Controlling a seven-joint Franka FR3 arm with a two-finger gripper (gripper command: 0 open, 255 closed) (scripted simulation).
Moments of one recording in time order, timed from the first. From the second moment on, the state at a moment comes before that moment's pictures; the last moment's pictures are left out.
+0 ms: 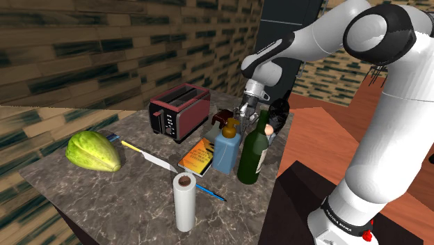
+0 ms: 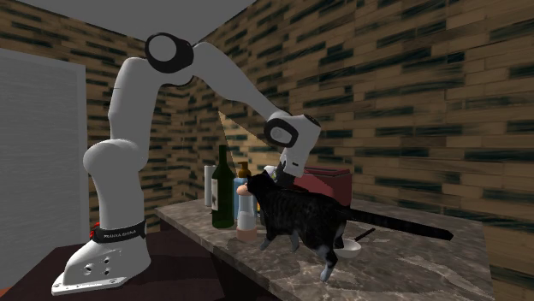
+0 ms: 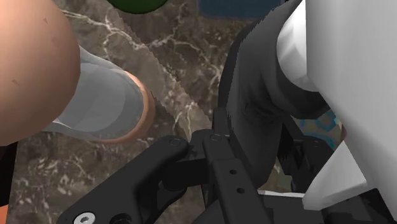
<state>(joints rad) -0.14 0.21 -0.11 -2.11 0.49 1.94 0.67</state>
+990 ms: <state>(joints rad) -0.14 0.14 -0.11 -2.09 0.47 1.86 0.72</state>
